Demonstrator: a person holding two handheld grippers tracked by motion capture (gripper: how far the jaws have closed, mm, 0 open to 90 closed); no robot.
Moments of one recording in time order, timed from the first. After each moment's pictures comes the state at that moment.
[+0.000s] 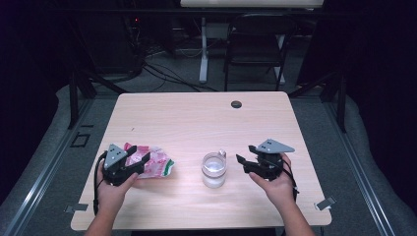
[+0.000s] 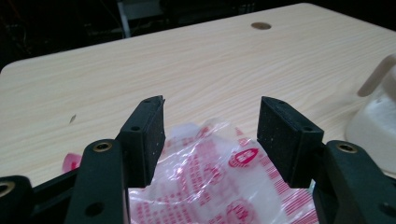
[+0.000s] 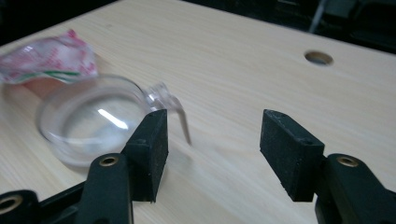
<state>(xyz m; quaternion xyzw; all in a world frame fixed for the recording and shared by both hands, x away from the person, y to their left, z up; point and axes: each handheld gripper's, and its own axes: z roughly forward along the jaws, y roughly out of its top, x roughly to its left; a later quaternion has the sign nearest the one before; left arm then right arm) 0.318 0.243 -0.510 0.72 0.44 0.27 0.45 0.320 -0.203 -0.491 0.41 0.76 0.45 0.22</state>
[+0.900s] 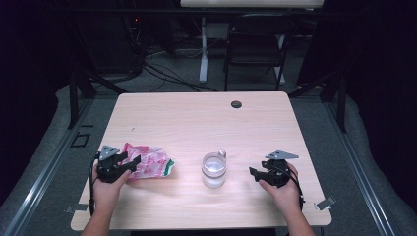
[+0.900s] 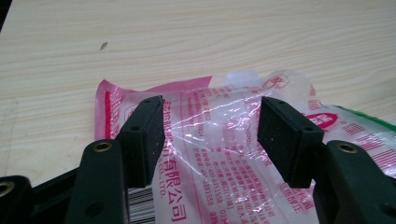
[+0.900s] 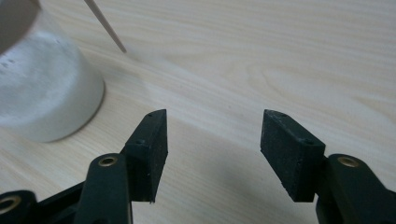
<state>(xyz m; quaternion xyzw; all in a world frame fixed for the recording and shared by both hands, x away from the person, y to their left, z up) 0.338 0.273 -0.539 0.71 0.54 0.22 0.40 0.328 -0.236 -0.552 0.51 0.76 0.37 0.17</state>
